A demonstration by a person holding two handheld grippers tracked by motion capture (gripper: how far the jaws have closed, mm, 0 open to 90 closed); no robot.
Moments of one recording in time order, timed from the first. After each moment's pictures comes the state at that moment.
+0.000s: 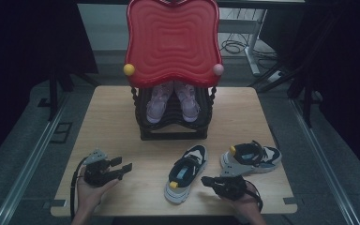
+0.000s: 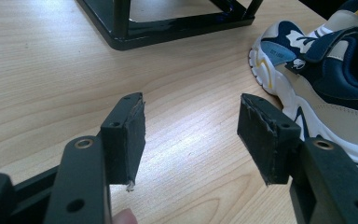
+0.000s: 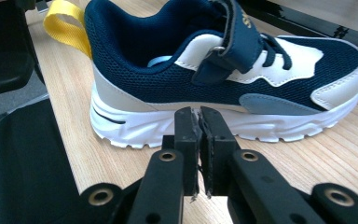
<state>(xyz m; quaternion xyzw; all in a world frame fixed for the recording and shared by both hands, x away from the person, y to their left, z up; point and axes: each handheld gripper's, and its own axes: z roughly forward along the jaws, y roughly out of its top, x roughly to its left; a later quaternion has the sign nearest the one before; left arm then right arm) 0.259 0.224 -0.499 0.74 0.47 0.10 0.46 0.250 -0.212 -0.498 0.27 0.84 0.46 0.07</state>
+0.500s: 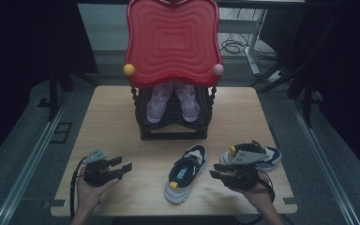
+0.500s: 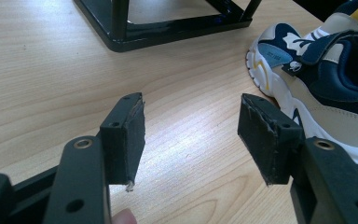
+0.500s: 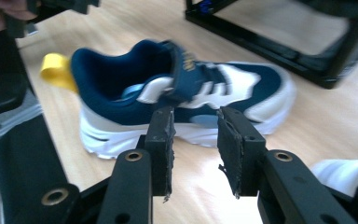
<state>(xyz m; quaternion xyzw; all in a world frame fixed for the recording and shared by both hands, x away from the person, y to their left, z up) 0.260 0.224 -0.497 0.74 0.47 0.10 0.47 0.266 -0.238 -0.454 0.31 0.84 0.45 0.08</state>
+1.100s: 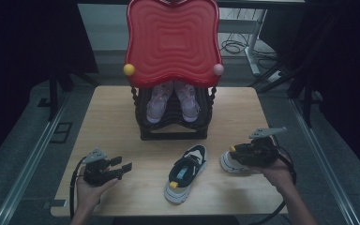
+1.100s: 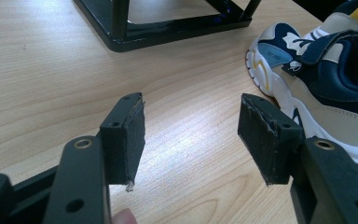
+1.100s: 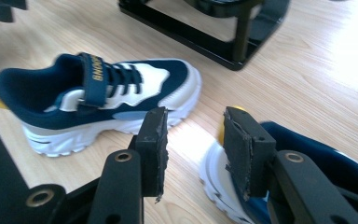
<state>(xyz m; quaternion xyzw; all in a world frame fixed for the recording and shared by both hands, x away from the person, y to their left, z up) 0.261 0.225 -0.498 0.74 0.47 0.10 0.47 0.311 -0.282 -0.411 0.38 0.84 0.37 0.09</state>
